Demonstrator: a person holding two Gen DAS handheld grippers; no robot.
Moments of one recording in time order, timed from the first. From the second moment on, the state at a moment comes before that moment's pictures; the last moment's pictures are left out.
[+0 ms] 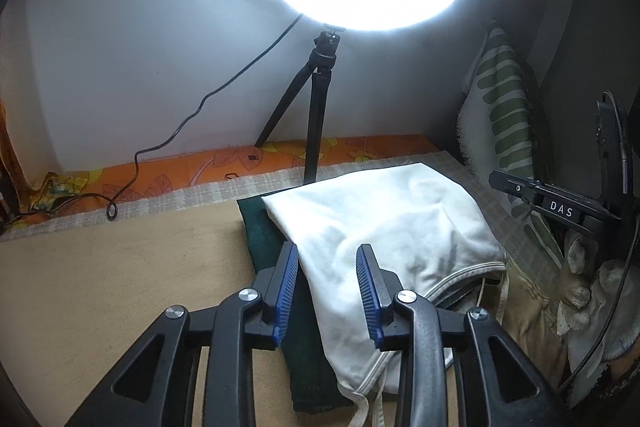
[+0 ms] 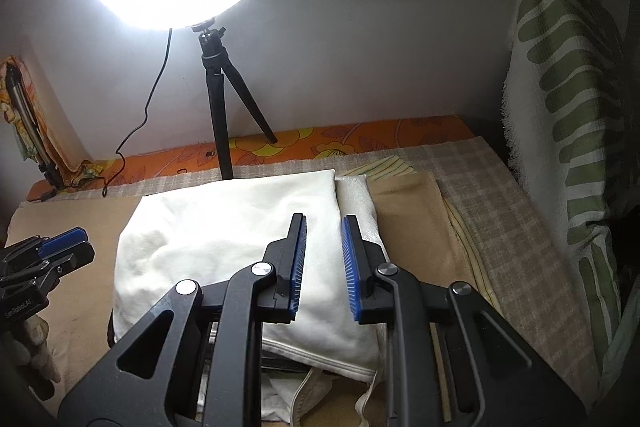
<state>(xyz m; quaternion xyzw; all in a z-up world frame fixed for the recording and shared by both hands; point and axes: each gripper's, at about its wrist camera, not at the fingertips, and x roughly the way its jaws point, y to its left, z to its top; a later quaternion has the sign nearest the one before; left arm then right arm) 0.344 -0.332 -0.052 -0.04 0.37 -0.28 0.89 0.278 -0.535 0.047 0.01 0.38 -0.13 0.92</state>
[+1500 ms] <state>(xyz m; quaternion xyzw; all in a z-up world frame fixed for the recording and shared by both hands) 0.095 -0.208 0.013 0.01 0.28 -0.26 0.92 0.068 -0.360 0.098 0.01 0.28 -0.15 0.95</state>
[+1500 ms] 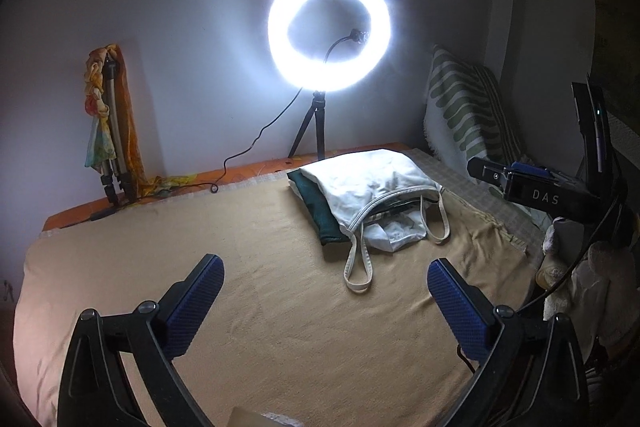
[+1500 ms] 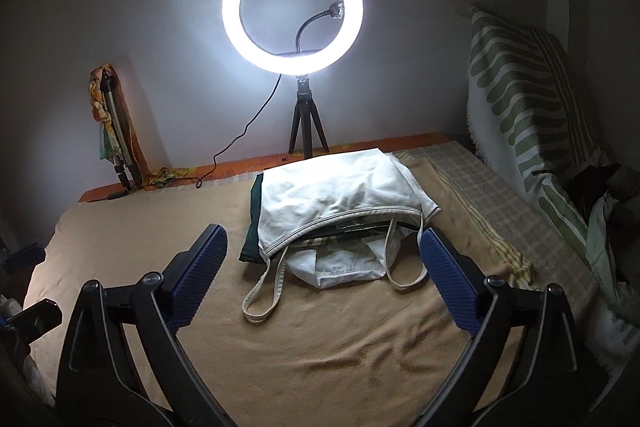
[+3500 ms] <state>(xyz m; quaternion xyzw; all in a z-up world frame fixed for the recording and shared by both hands) 0.096 -0.186 0.014 0.04 0.28 -0.18 0.94 0.086 -0.350 0.064 -0.02 0.31 -0.14 0.94</state>
